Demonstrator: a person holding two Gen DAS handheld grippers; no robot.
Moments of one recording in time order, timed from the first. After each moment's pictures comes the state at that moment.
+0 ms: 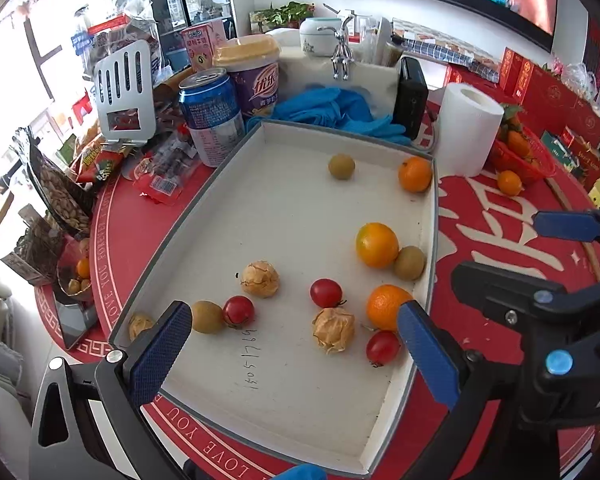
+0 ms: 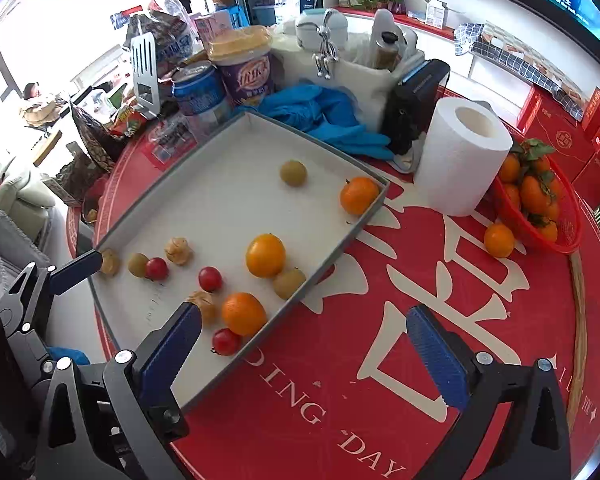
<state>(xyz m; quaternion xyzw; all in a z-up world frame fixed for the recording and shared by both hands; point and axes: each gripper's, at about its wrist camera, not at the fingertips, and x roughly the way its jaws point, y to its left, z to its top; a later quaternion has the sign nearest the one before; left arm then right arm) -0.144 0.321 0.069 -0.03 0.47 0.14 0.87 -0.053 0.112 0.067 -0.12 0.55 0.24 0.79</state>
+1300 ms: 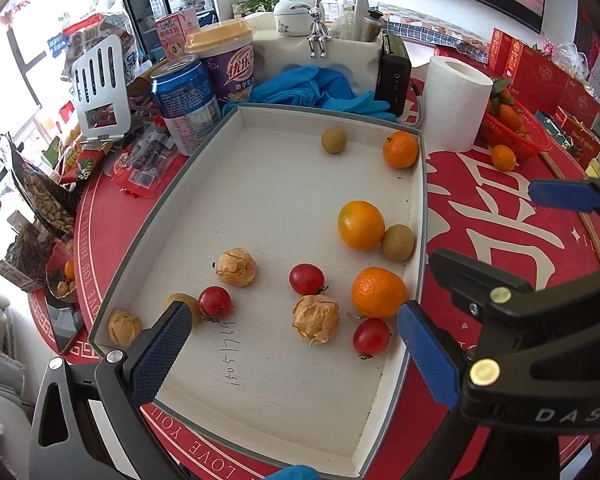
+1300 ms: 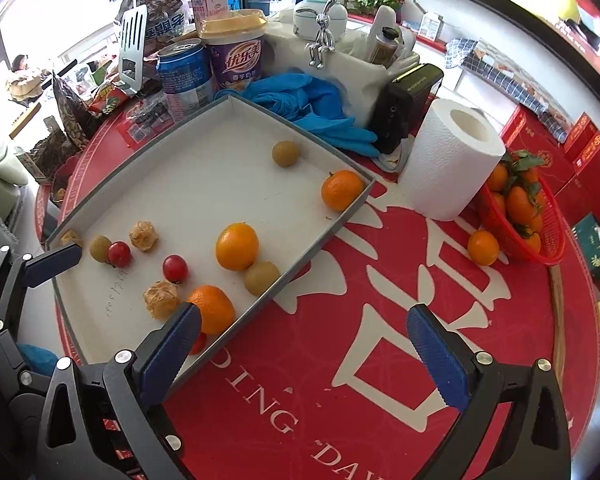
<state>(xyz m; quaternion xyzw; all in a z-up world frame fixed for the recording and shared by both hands) -0.138 0.309 0.056 -0.02 0.49 0.12 0.86 -0.058 0.120 0.053 -0.18 0.52 0.20 0.81</state>
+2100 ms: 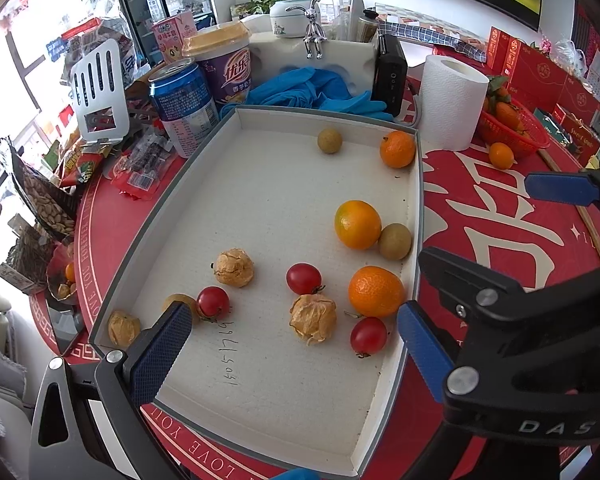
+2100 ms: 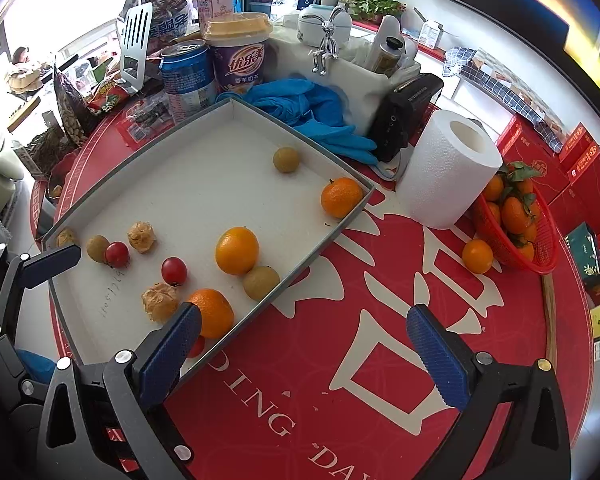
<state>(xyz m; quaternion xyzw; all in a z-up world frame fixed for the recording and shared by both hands) -0.139 0.306 0.057 -0.01 0.49 0.12 0.87 -0.059 0.124 0.054 -0.19 0.52 0.20 0.81</state>
